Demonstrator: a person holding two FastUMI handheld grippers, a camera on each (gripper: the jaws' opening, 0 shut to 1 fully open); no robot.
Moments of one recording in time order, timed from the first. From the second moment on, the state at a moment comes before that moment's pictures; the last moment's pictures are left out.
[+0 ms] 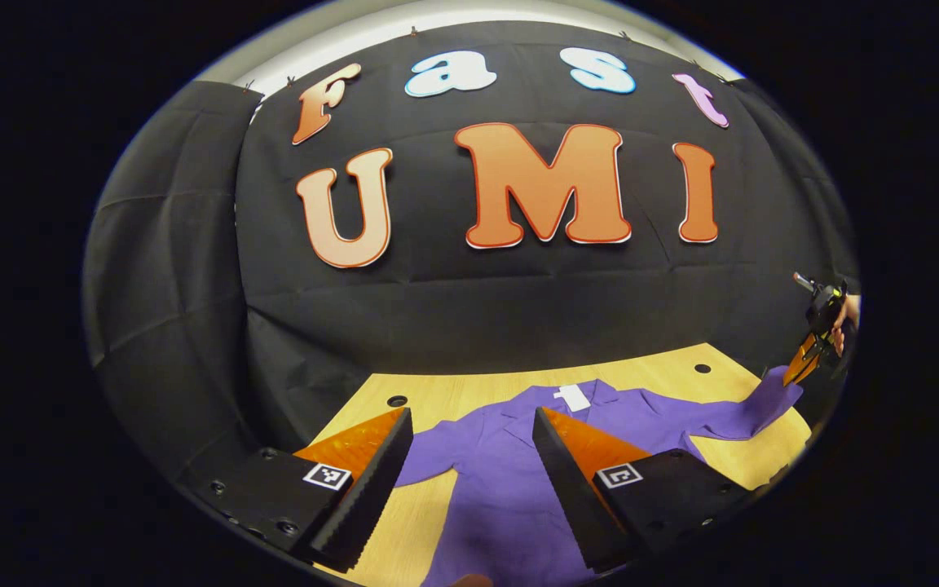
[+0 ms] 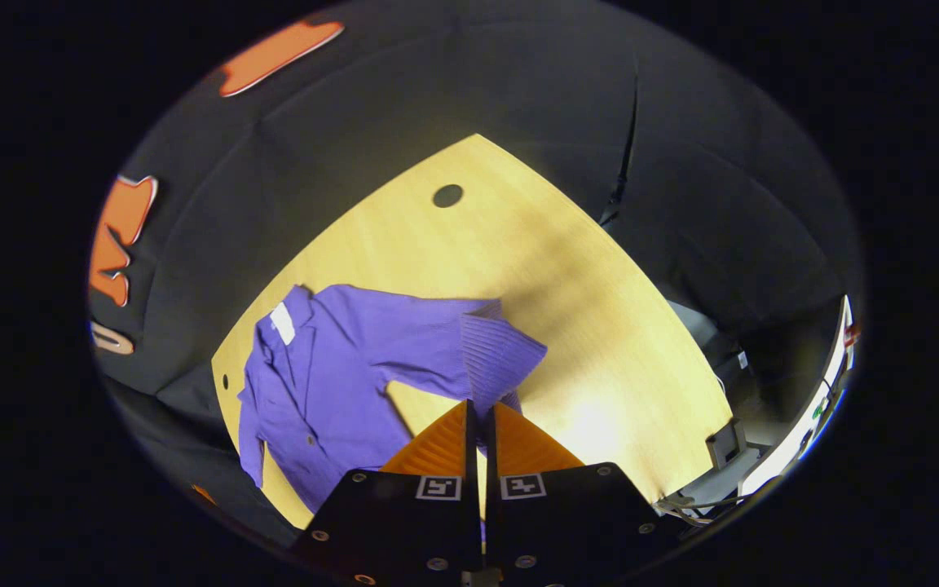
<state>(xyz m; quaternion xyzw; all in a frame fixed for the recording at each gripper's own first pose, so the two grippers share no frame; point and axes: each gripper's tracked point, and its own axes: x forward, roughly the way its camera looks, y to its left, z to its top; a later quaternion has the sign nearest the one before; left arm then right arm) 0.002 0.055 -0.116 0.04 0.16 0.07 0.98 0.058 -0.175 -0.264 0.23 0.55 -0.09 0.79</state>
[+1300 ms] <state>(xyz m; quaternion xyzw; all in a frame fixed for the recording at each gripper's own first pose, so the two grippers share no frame) -0.019 0.250 -0.145 0.02 0.18 0.15 0.97 0.135 0.177 -0.153 0.18 0.50 0.12 0.84</state>
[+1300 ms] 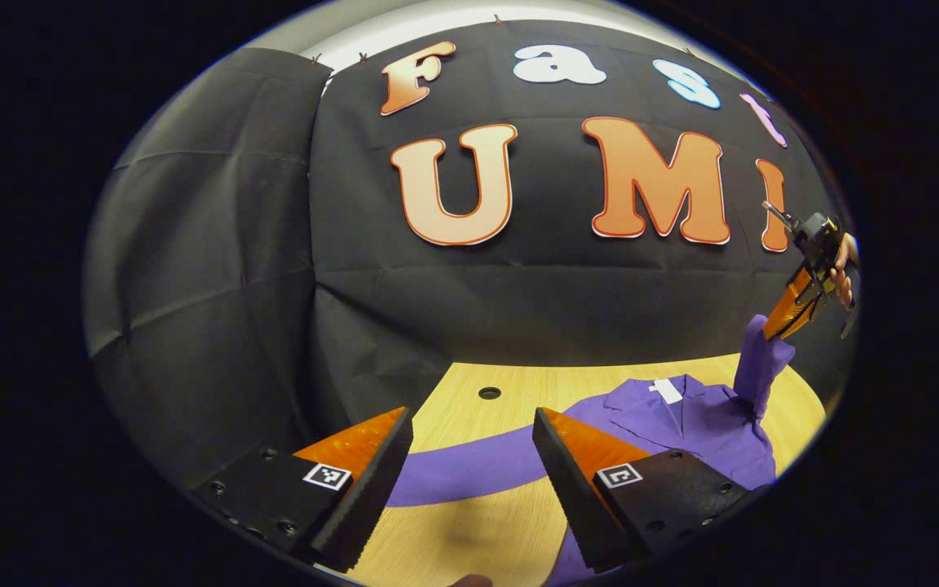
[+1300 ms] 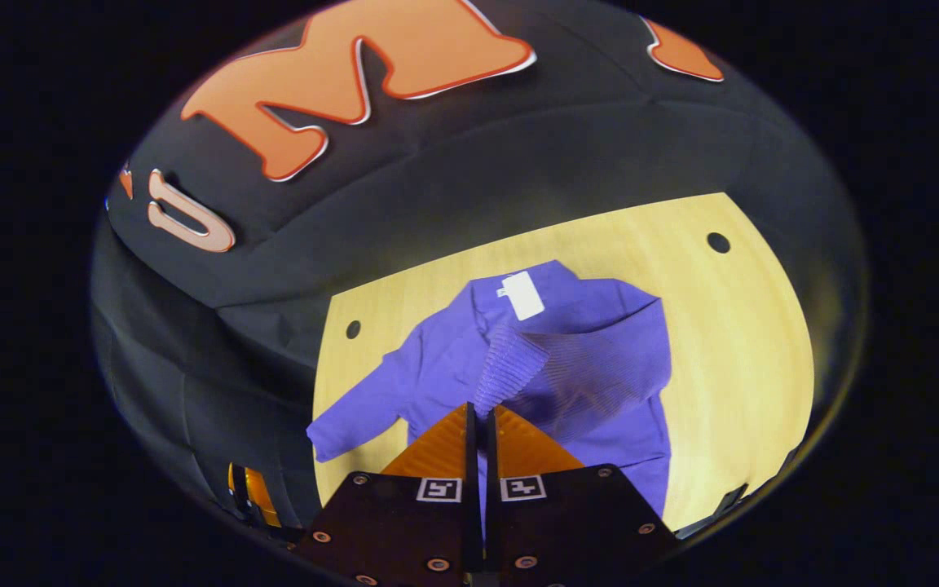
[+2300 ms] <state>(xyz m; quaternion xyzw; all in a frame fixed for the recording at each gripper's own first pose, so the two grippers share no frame) 0.019 0.347 -0.204 0.00 0.29 0.18 0.94 0.133 0.124 -0.037 0.15 0.25 0.11 0.95</state>
